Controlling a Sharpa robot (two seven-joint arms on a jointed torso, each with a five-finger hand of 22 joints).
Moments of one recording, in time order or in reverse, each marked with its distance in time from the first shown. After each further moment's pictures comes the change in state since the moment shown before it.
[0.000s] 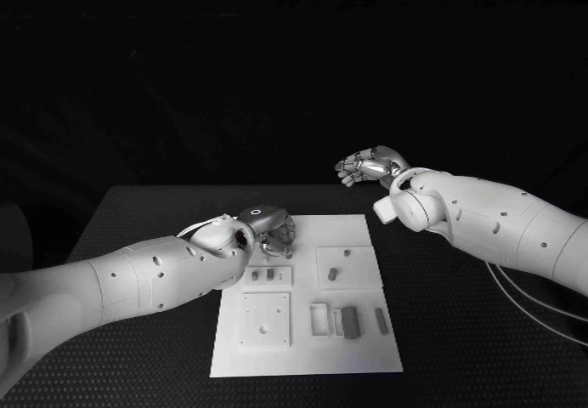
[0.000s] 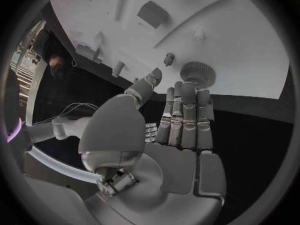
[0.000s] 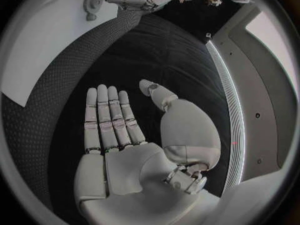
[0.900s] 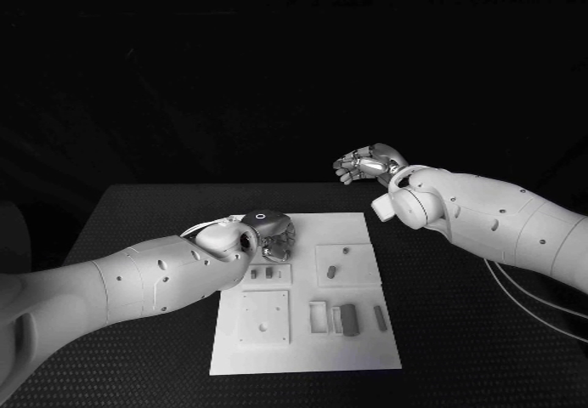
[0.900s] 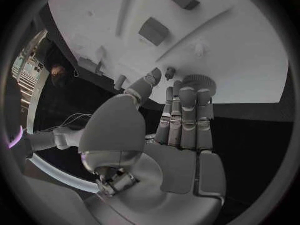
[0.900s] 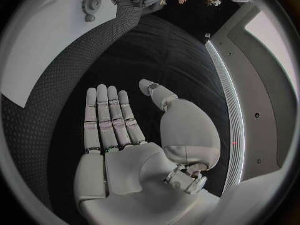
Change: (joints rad) left arm -0.013 0.023 0.000 -0.013 -0.090 0.084 -0.022; left_hand -0.009 0.032 -0.019 0.005 0.035 0.021 0.014 0.000 -0.027 0.039 -0.008 -0.033 -0.015 0.055 -0.016 0.136 0.047 -0.005 0.037 -0.012 0.031 0.027; right arm 0.000 -0.006 0.000 0.008 -0.001 0.001 -0.001; right_hand 0.000 0.000 -0.003 -0.003 0.000 0.000 0.000 0.000 0.000 0.000 0.000 0.000 0.000 0.000 0.000 0.000 0.001 -0.006 0.000 0.000 0.000 0.001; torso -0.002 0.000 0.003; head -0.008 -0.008
